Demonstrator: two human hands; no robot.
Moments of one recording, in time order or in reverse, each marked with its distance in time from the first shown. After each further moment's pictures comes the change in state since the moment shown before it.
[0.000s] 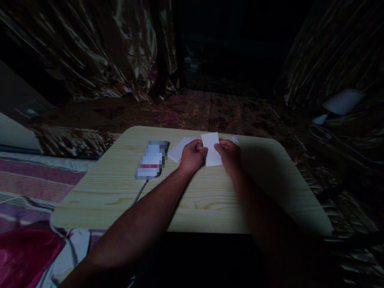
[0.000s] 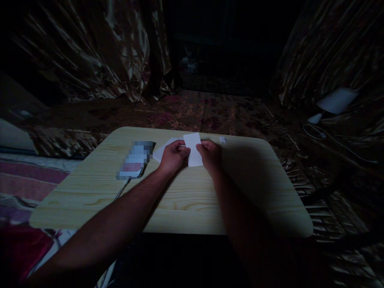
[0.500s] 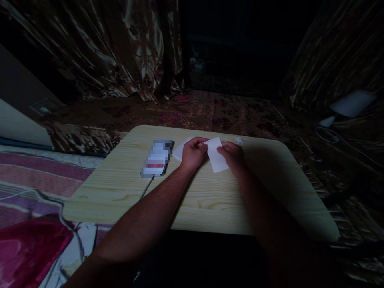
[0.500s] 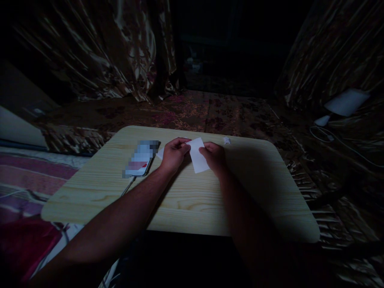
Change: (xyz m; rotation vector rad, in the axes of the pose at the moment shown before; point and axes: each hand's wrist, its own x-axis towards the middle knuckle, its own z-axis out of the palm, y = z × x) left_hand 0.007 0.003 -0.009 -0.043 0.112 0.078; right_hand -0.002 0.000 -0.005 -0.025 -0.166 0.051
